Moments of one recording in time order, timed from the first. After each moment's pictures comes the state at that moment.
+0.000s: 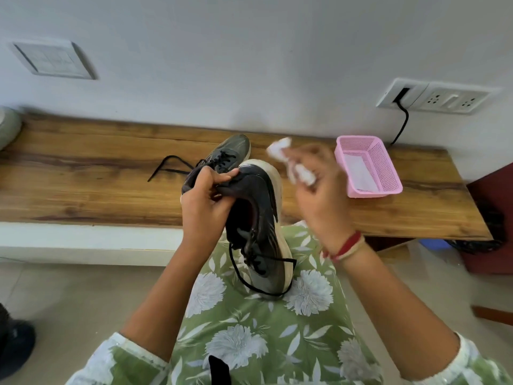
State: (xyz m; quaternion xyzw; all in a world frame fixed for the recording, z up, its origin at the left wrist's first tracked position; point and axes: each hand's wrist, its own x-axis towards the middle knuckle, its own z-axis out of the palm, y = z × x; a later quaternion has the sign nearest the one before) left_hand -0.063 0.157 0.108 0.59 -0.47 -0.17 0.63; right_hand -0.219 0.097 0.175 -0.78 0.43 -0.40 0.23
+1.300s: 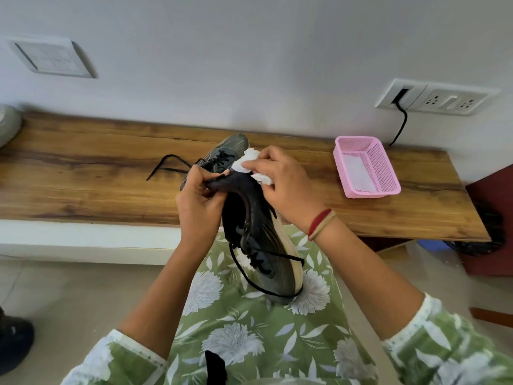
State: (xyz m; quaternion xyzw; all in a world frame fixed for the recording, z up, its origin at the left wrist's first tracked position) left_hand -0.061 0.153 0.101 0.62 -0.40 -0.19 0.64; right_hand -0.195 0.073 0.159 -0.89 0.35 -0.20 0.19
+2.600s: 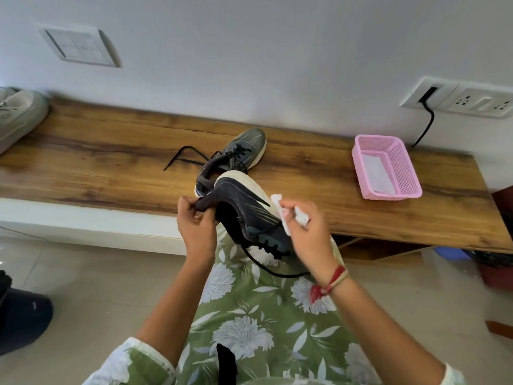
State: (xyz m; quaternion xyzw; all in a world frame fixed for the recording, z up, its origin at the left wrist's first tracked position) left_hand -0.056 0.186 0.048 0.65 -0.14 -0.28 0.69; right_hand -0.224 0.132 0.097 -0.67 0.51 -0.31 0.43
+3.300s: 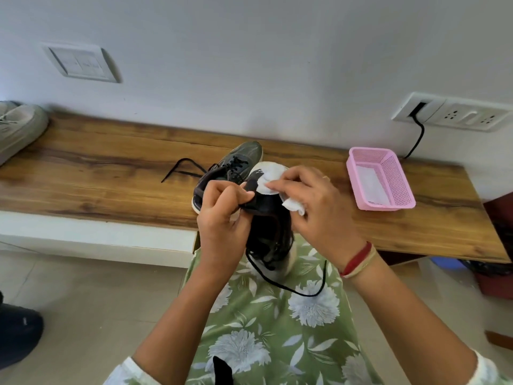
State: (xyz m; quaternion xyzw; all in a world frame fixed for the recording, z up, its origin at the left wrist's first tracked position) left_hand -0.085 0.174 0.117 0.58 -0.49 -0.05 0.65; right_hand -0.223 0.100 0.174 -0.90 0.29 -0.28 0.14
